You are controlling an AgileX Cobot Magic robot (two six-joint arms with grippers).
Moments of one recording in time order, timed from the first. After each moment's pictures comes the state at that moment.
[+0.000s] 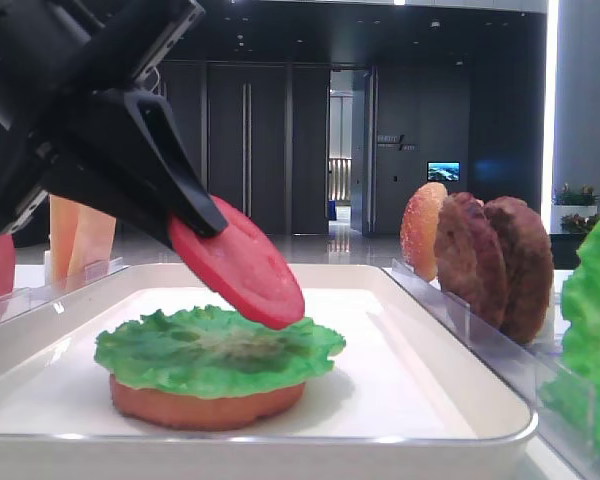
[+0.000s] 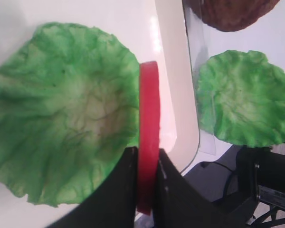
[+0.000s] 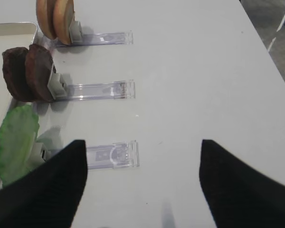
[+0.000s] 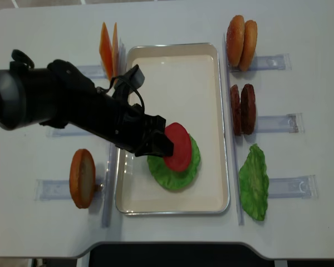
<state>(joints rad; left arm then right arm) -0.43 1.69 -0.81 -1.13 0.72 0.63 -0.13 -0.01 -0.51 0.15 1.14 -0.13</state>
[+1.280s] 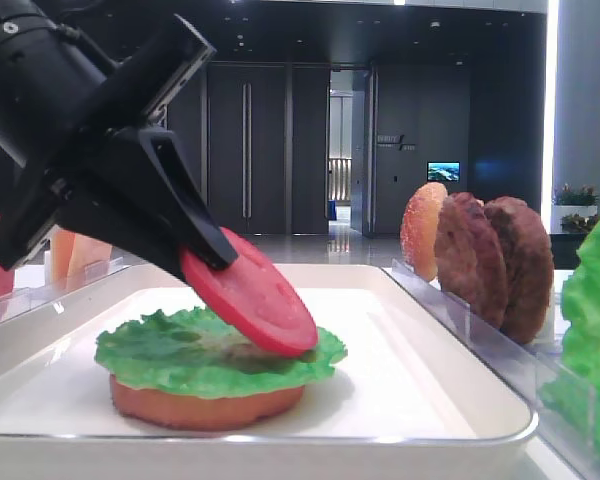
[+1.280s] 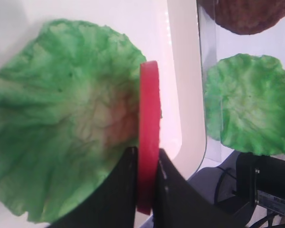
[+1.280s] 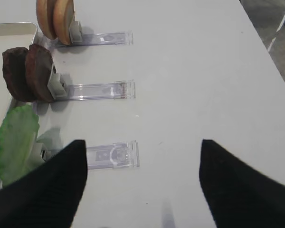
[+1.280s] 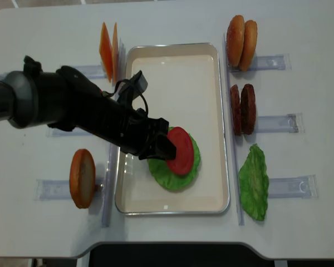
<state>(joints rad) -0.43 1.75 -0.81 -1.20 0.72 0.68 -0.13 -0.01 -0.51 0.15 1.14 -0.13</state>
